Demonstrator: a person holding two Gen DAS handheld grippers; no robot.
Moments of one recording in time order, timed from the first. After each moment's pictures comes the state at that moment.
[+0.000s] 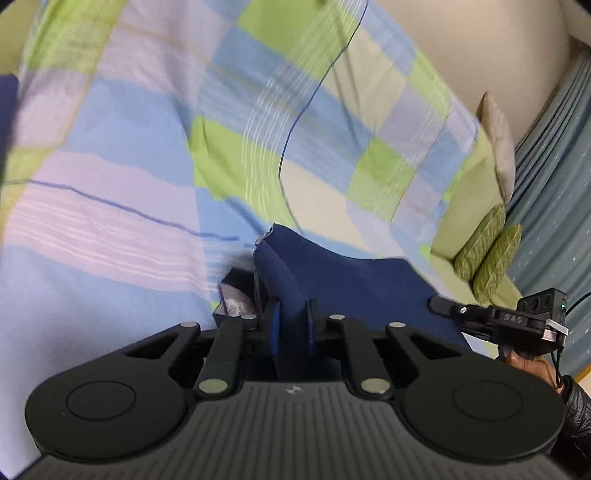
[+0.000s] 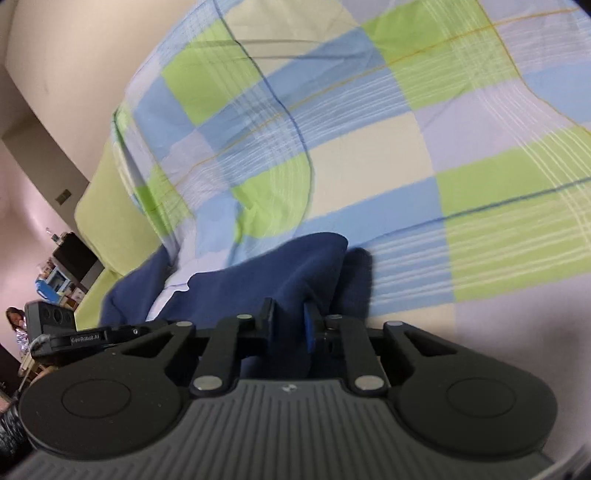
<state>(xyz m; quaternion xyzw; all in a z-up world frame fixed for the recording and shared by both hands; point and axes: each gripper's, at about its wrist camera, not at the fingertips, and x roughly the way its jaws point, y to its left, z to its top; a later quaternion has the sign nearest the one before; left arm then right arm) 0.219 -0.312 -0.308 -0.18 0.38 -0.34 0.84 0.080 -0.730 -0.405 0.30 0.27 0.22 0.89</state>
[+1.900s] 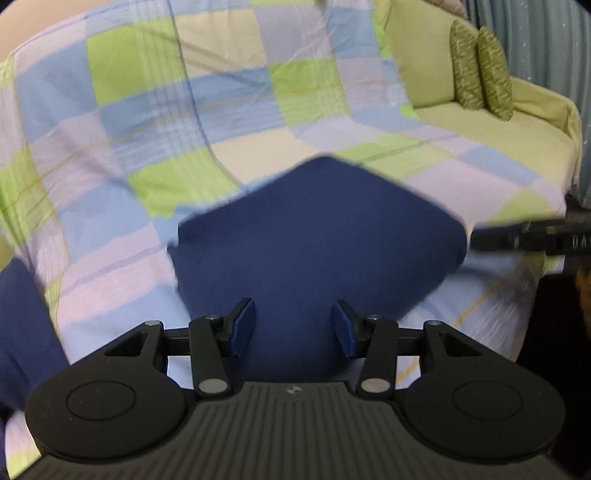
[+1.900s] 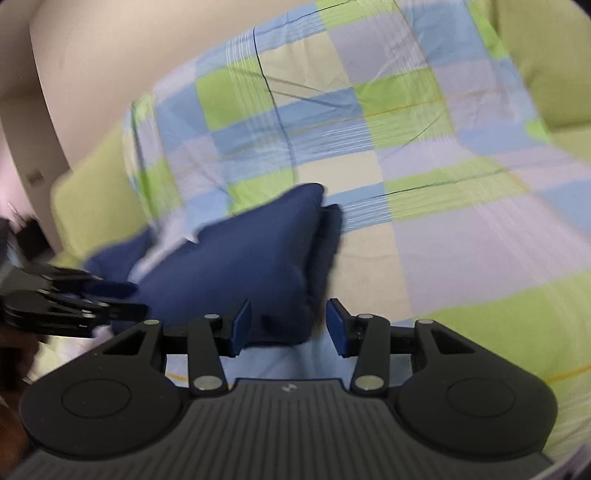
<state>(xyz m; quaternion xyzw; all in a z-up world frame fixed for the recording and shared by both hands) 0.083 -0.416 -0.249 0.19 0.33 -0.34 0.86 -0.088 -0.702 -0.423 0.27 0.22 0.15 0.92</state>
